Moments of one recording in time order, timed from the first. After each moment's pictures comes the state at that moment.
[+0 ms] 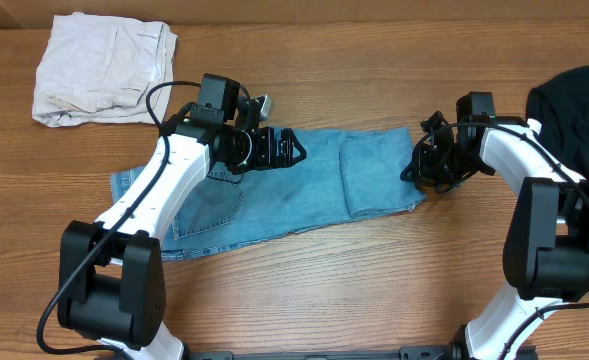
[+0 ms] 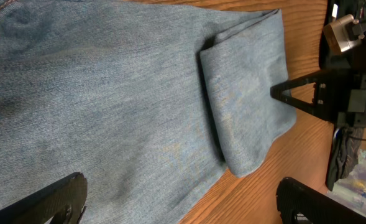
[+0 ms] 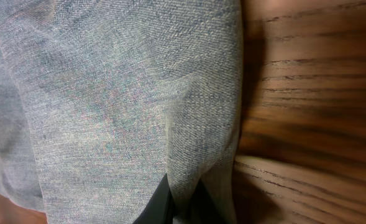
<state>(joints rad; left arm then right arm) -0.26 1.79 1.28 -0.63 0.60 -0.31 -0.07 1.95 1.24 -0.80 -0.50 0.02</state>
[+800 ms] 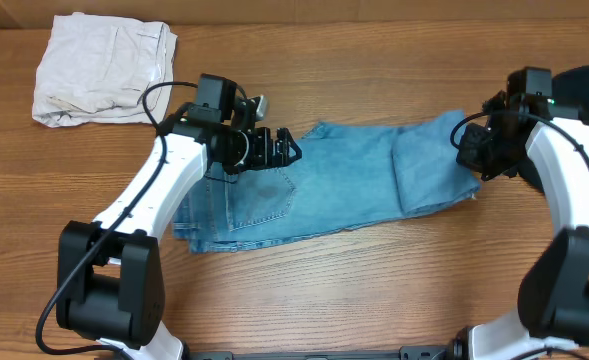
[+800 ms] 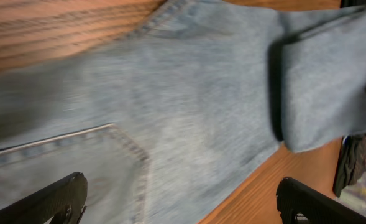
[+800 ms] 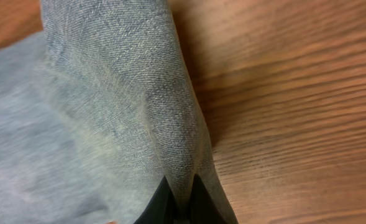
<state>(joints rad) -0.22 1.79 1.28 -0.64 0.57 -0.31 -0.15 1.72 1.39 -1.04 -0.15 0.19</state>
